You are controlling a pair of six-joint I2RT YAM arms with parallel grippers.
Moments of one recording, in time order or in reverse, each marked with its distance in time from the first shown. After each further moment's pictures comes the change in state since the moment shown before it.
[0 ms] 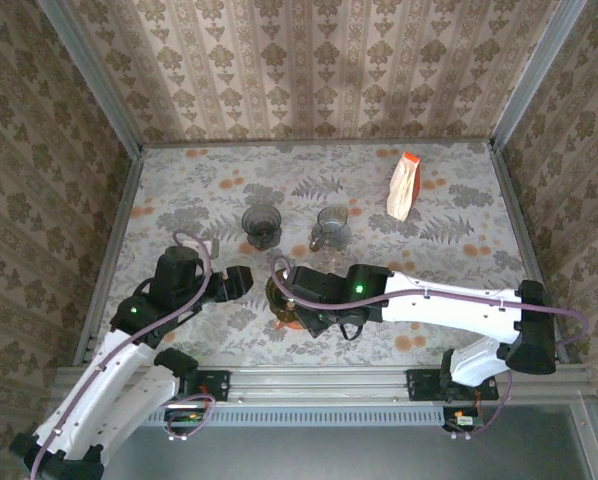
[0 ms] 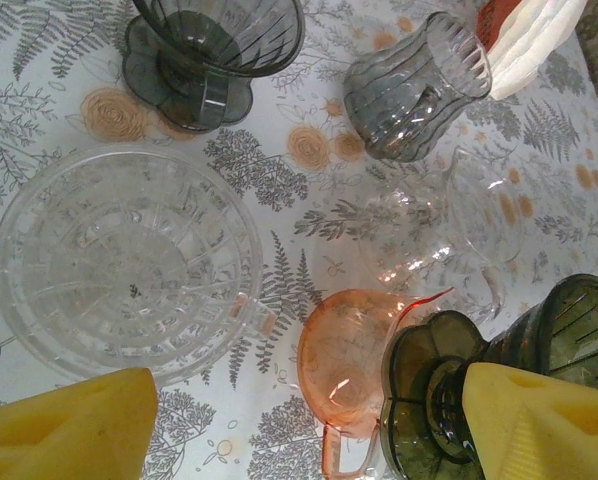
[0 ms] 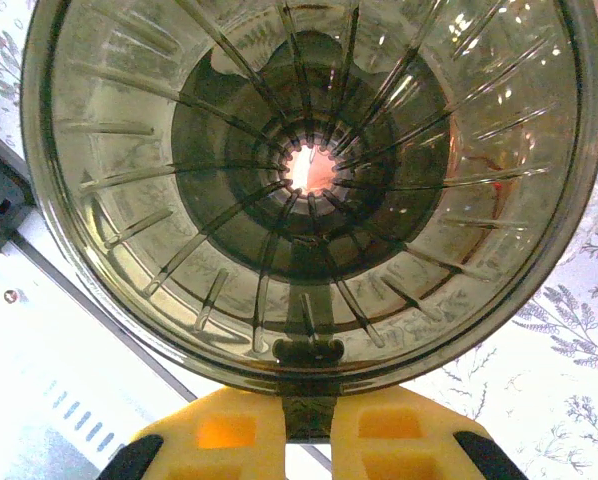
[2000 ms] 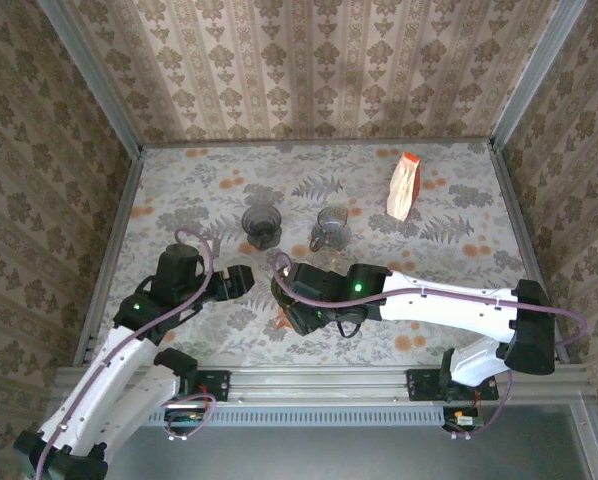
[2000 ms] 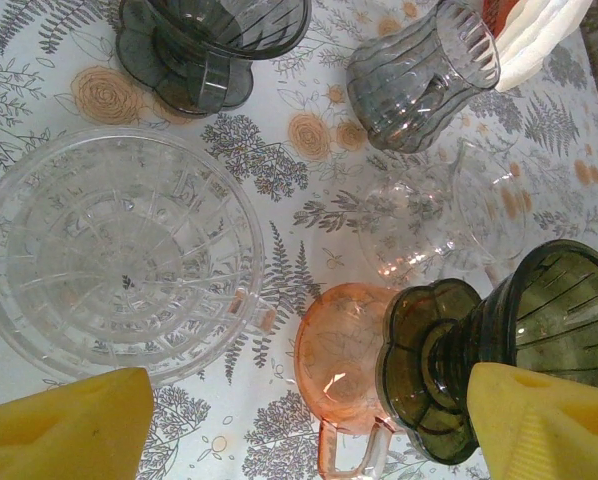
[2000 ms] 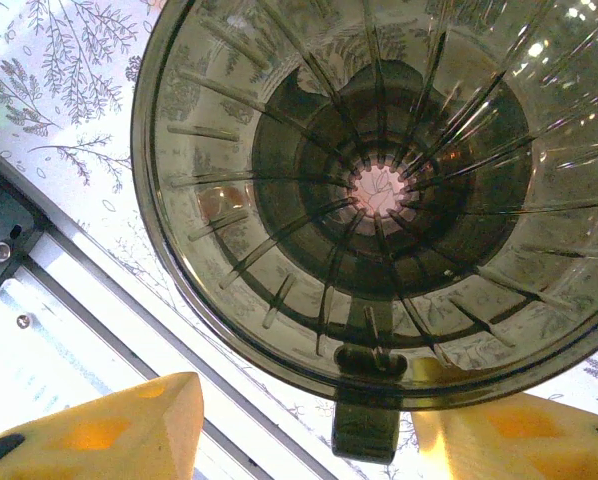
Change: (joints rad) left arm 0.036 0.023 -0.015 0.019 0.054 0.000; right arm -0.030 -0.004 -0.050 0.084 -0.032 0.018
